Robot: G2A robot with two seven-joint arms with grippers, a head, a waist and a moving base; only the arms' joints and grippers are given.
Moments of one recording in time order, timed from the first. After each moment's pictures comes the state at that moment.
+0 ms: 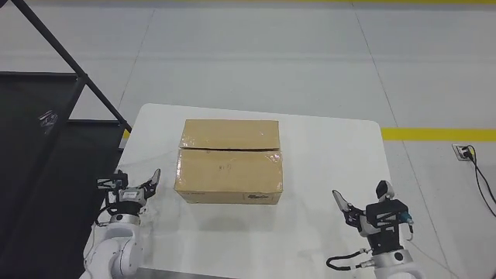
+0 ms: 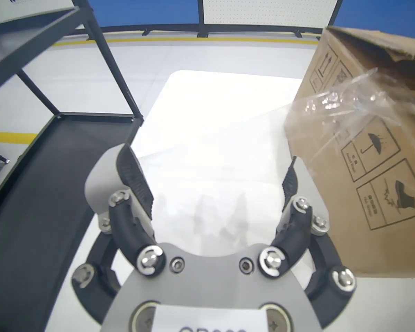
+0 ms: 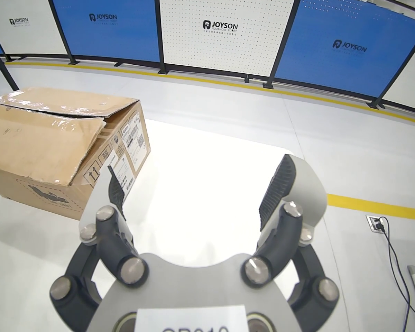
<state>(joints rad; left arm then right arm) 1.33 -1.20 -1.58 -1.48 1.21 0.03 0.12 -1.68 -1.21 1.50 -2.08 -1.36 0.06 -0.01</state>
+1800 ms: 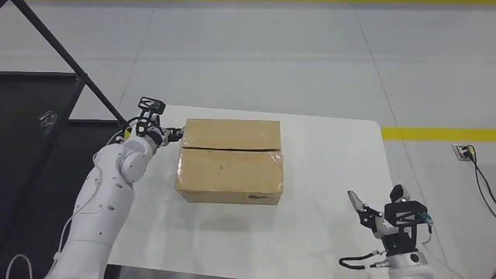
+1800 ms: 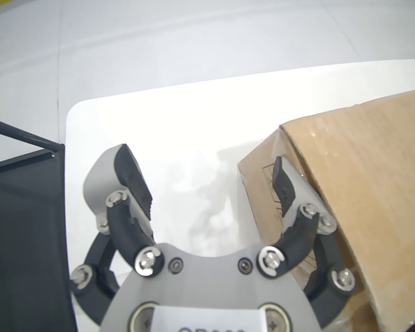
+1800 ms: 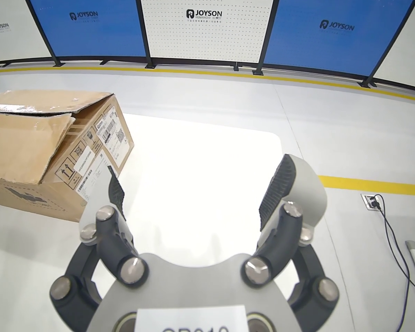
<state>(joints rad) 0.55 -1.22 -1.30 -0.87 1.15 -0.34 -0.40 -1.72 -1.23 1.59 -2.06 -1.29 0.03 0.00</state>
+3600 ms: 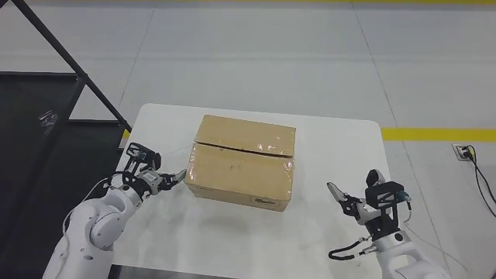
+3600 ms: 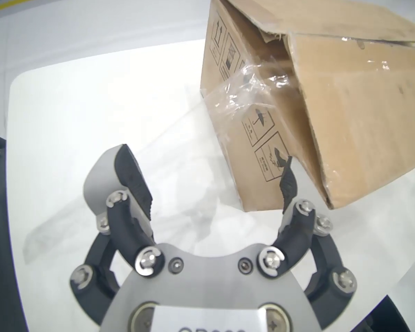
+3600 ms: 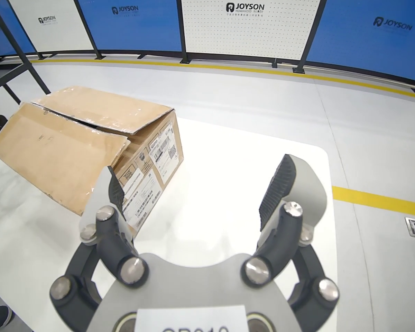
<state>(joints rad) 1.10 -1.12 -1.53 -1.41 1.04 -0.55 -0.37 -1.57 -1.23 1.54 -2.02 -1.23 -0.13 0.14</state>
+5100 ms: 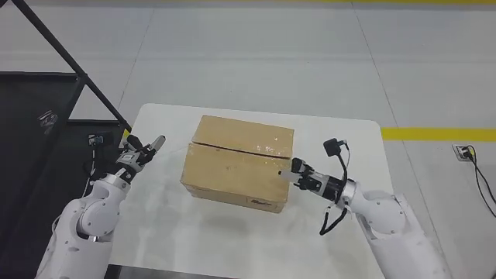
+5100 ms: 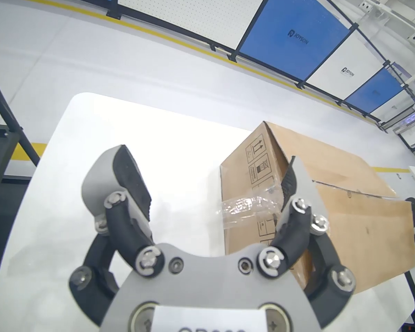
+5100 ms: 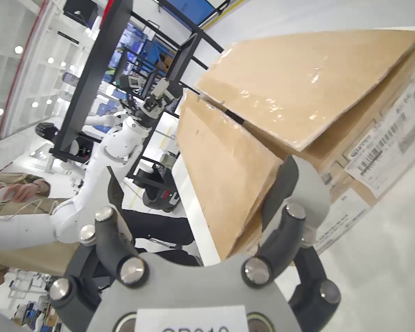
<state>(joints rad) 1.05 -1.13 -1.57 -1.36 0.72 -0.33 -0.20 -1.00 -1.24 1.33 -1.46 -0.09 -0.51 0.82</state>
